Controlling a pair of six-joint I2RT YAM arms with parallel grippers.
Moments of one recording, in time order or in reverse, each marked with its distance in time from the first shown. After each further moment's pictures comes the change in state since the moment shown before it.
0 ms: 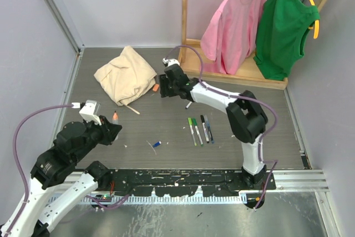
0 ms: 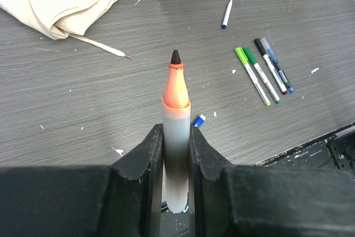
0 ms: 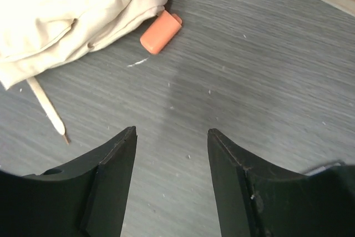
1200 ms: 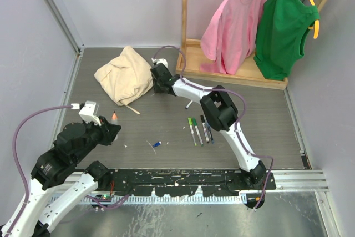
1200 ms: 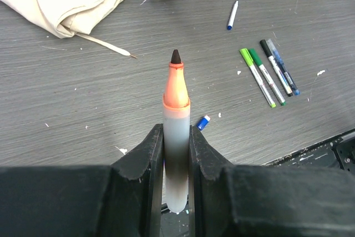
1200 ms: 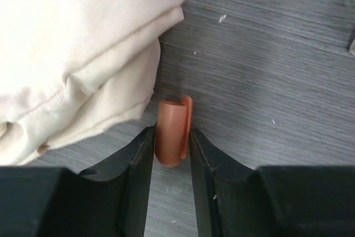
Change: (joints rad) left arm 0.000 -0.024 -0.014 -0.005 -0.025 0.001; right arm 0.013 0.502 0.525 -0.098 0.120 0.018
